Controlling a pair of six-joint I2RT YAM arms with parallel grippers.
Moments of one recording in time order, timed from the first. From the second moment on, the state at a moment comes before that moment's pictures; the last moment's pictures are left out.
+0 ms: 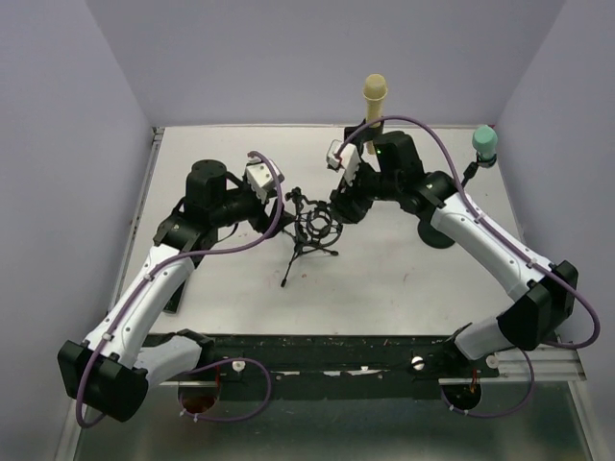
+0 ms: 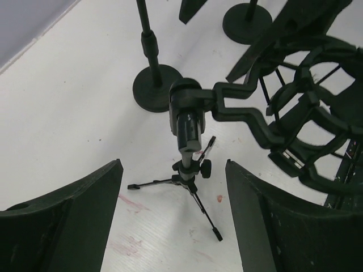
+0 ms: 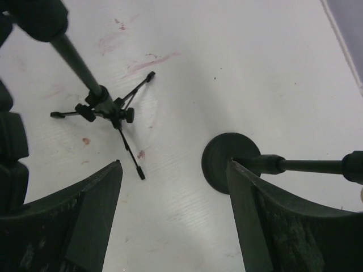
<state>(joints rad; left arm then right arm) -0.38 1.08 1.04 -0.35 0.60 0.23 0.62 1.50 1.45 -0.54 -0.34 -0.48</state>
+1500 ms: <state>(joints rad) -0.38 0.93 1.09 -0.66 0.26 0.35 0.64 1.55 1.14 0.19 -0.73 -0.27</state>
